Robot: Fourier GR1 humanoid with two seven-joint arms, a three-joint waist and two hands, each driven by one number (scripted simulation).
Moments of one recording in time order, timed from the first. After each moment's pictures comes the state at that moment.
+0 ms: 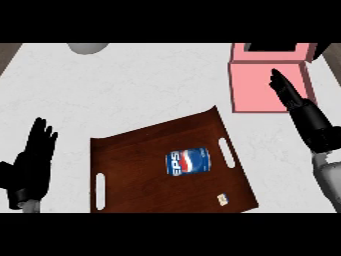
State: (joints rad) left arm 0.07 0.32 -0.12 -1.57 0.39 0.44 0.05; right arm -0.29 -0.46 0.19 -1.40 -0.14 0.01 -0.14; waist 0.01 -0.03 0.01
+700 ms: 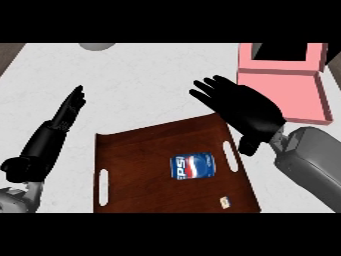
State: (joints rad) left arm -0.14 0.51 -0.32 -1.64 0.20 0.20 -0.03; right arm -0.73 -0.61 0.75 -1.51 0.60 0.19 0.14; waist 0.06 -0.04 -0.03
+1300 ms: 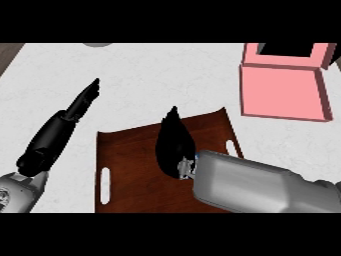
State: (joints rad) left arm -0.25 0.53 -0.37 -1.61 0.16 0.11 -0.04; right arm -1.02 -0.27 1.17 -1.36 0.83 0.85 0.48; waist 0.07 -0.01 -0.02
